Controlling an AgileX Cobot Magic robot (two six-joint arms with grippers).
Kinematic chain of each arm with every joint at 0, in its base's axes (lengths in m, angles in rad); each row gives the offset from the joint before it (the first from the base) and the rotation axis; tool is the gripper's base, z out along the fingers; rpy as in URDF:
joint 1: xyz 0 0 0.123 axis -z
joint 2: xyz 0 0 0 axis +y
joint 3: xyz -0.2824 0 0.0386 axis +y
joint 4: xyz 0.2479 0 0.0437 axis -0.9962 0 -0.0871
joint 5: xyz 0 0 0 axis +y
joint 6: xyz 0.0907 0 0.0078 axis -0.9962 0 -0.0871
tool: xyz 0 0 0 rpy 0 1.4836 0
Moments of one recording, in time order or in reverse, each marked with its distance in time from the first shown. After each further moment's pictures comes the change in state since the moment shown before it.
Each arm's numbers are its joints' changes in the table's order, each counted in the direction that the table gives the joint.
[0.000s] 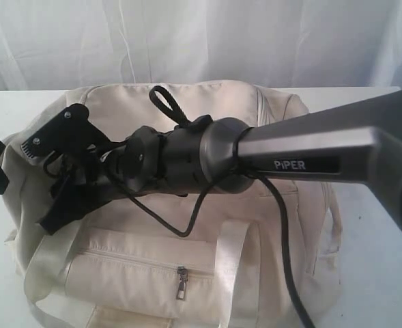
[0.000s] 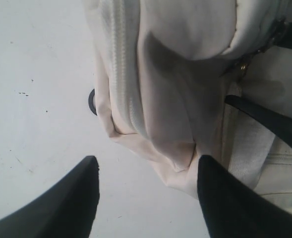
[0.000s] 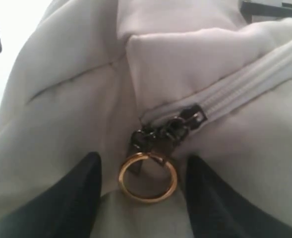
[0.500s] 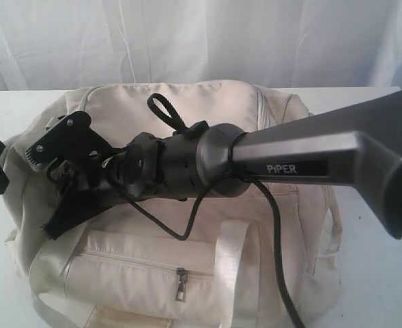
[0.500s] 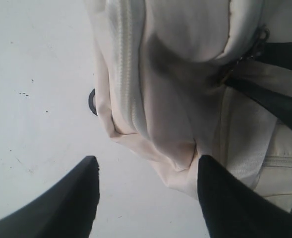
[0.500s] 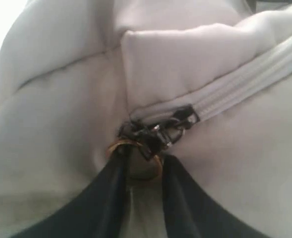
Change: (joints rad) left arm 0.000 0.000 0.000 0.000 -0.001 0.000; right arm 0.000 0.020 0.000 0.000 0.000 -0.006
